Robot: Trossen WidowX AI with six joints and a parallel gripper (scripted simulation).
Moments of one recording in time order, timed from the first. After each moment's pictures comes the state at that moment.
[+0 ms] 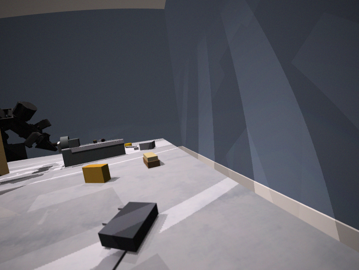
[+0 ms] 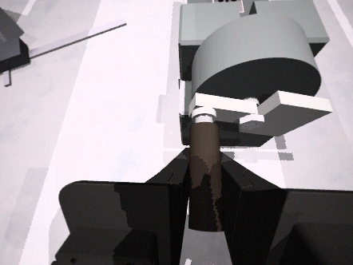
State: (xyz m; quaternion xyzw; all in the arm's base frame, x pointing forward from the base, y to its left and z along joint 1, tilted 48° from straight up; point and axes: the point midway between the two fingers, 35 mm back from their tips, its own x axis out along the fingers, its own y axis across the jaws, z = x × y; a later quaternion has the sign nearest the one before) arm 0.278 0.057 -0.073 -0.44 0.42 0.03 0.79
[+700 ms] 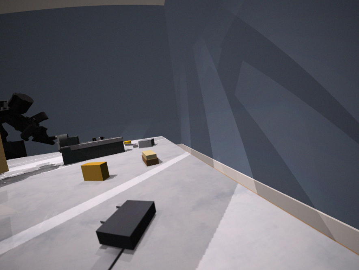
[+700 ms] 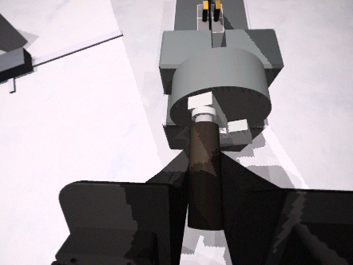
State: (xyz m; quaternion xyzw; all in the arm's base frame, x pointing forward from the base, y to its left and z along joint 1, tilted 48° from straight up) arm 0.285 0.062 -0.048 -0.44 0.42 0.03 0.79
